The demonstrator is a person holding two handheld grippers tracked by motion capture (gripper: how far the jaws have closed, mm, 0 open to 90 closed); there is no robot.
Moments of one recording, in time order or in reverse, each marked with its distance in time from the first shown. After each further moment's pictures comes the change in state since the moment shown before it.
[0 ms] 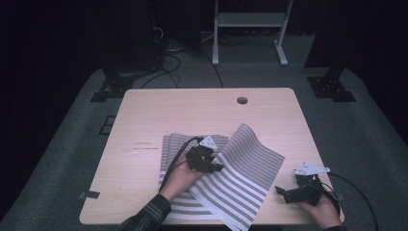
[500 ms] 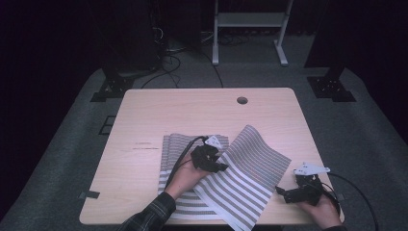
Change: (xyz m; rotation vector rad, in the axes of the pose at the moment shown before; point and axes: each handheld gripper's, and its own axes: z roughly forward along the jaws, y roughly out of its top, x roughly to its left) left arm 0.002 0.006 0.011 0.004 -0.006 -0.003; right arm 0.000 0.000 0.000 0.000 0.000 0.000
